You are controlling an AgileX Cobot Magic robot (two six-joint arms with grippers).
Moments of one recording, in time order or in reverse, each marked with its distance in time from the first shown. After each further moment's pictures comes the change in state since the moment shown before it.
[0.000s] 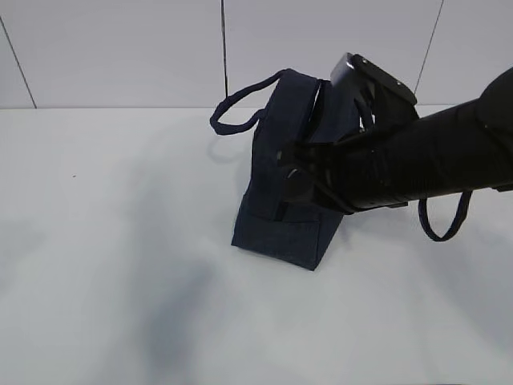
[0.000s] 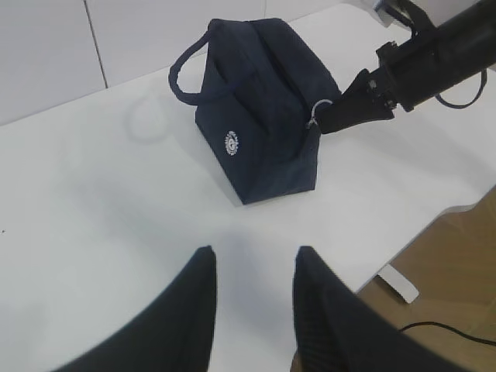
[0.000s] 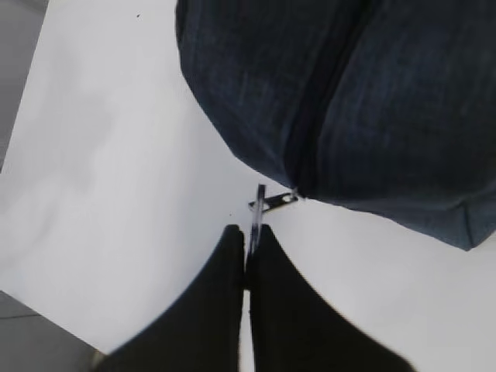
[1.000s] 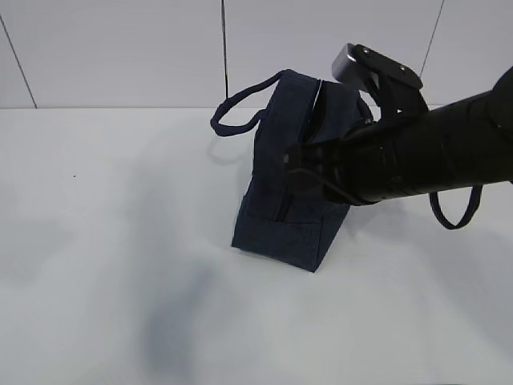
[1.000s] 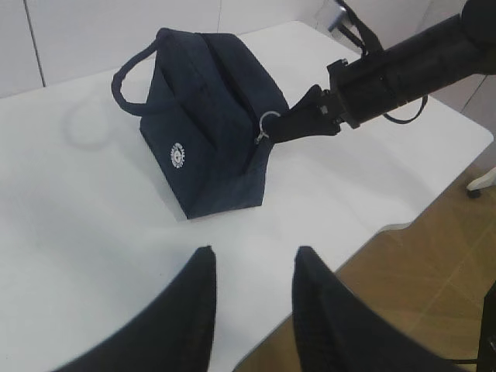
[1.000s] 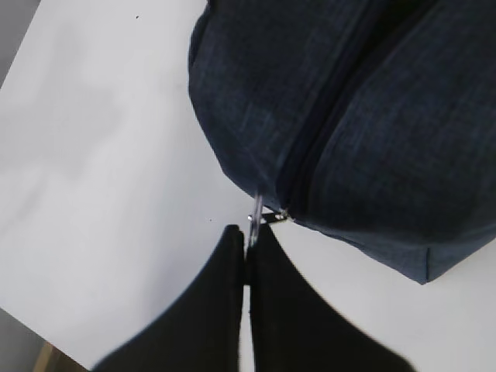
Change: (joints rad) left arm 0.000 0.082 0.000 -0.125 -0.094 0.000; right arm 0.000 -0.027 0.000 -0.121 -0.026 -0.004
